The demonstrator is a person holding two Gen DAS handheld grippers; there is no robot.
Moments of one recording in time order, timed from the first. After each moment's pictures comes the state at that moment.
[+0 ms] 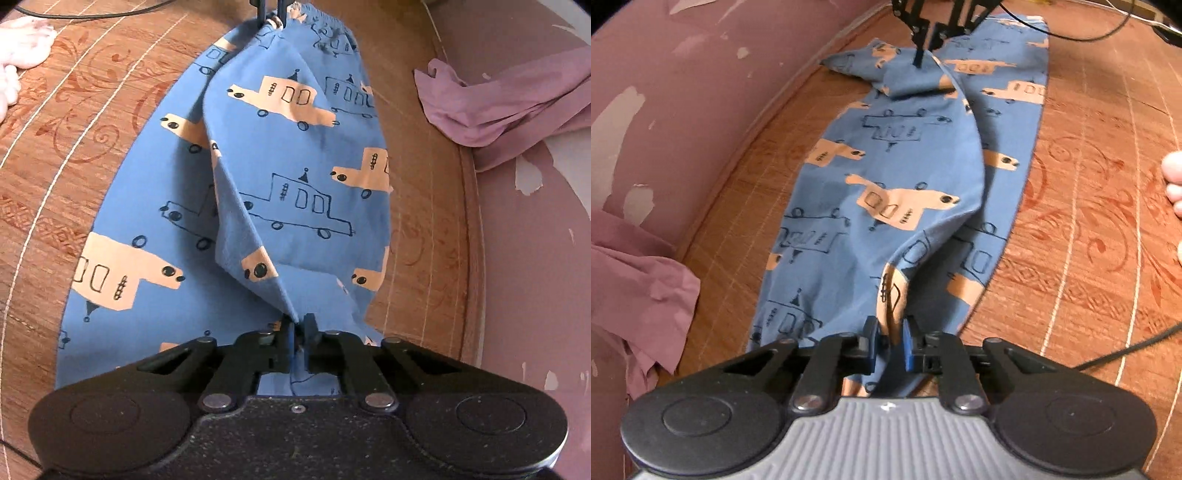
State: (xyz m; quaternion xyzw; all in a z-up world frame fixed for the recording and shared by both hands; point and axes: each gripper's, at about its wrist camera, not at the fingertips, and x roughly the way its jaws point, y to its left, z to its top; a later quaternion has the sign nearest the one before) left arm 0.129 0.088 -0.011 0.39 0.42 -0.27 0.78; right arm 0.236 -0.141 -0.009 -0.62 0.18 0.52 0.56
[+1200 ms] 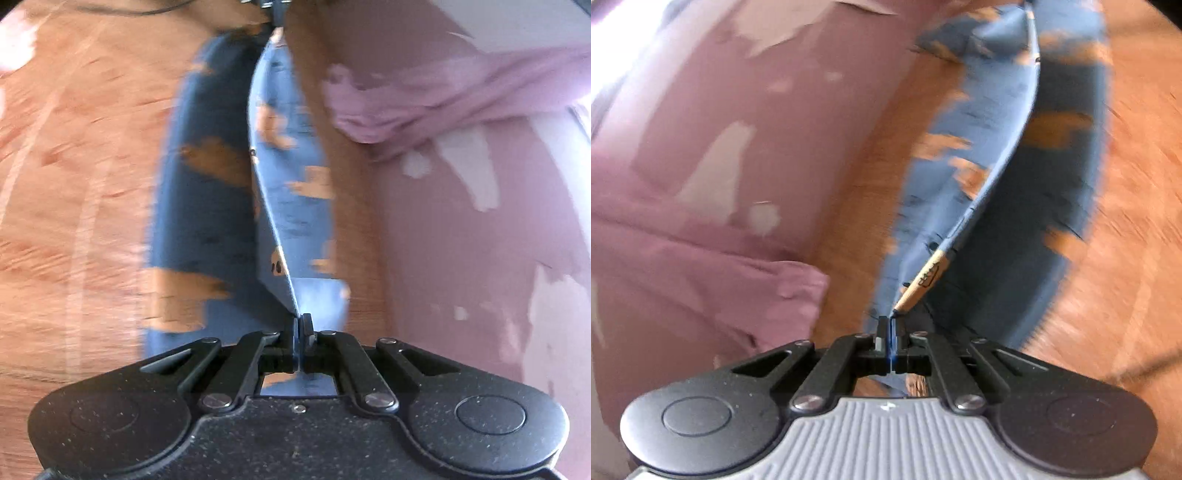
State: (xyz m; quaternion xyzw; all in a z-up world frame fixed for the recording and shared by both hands) left arm 0.091 0.099 -0.027 0.50 0.30 -0.10 0.81; right arm 0.117 -0.176 -0.029 -0.62 0.10 0.37 0.69
